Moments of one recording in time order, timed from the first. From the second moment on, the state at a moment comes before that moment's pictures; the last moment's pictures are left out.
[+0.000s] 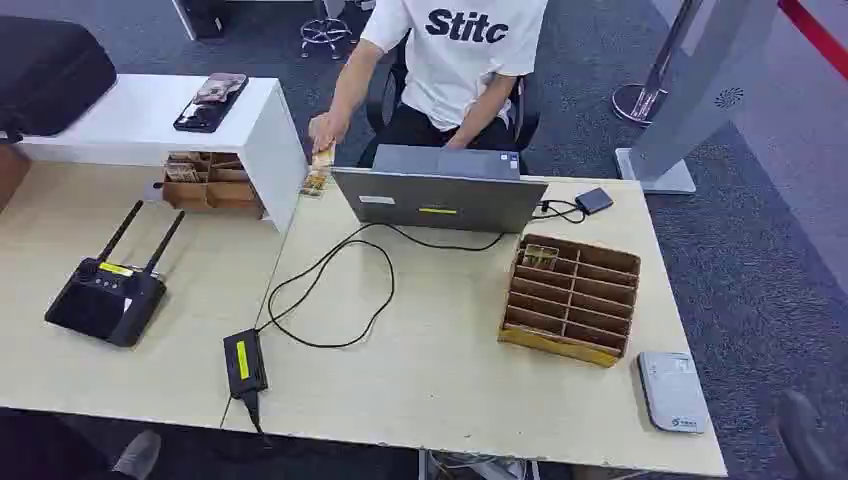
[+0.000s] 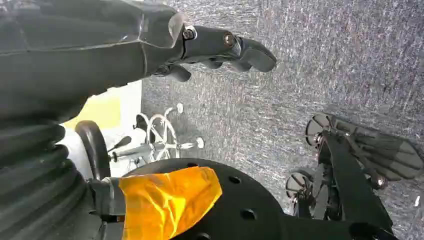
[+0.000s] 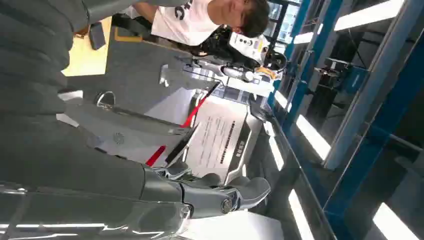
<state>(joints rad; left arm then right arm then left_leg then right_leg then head) -0.10 -0.04 -1.18 -0.08 1.57 0.32 -0.01 0.23 0.31 -0.55 -2.21 0.23 0.09 -0.56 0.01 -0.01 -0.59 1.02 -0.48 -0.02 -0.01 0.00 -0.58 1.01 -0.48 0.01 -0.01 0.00</state>
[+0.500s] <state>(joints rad) -0.11 -0.02 -1.19 -0.08 1.53 0.28 0.00 0.08 0.19 -0.37 -2.08 0.79 -0.20 -0.37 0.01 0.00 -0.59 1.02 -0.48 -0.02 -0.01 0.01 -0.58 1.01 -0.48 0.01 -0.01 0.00</state>
